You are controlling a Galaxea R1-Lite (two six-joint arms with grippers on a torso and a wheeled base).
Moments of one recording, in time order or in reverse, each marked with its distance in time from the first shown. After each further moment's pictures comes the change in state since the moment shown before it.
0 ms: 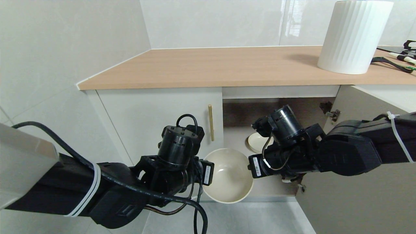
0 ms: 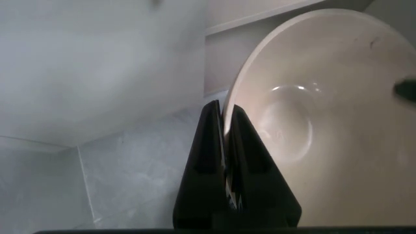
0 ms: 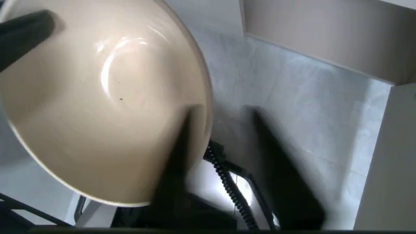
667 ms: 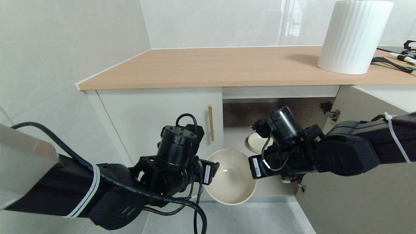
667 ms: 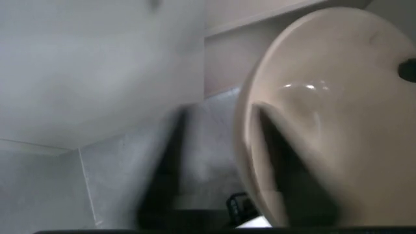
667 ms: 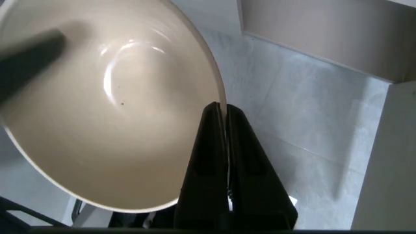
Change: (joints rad) left arm 0.000 -0.003 0.012 -0.030 0.002 0.013; right arm -0.003 0.006 0.000 0.002 -0.002 -0.003
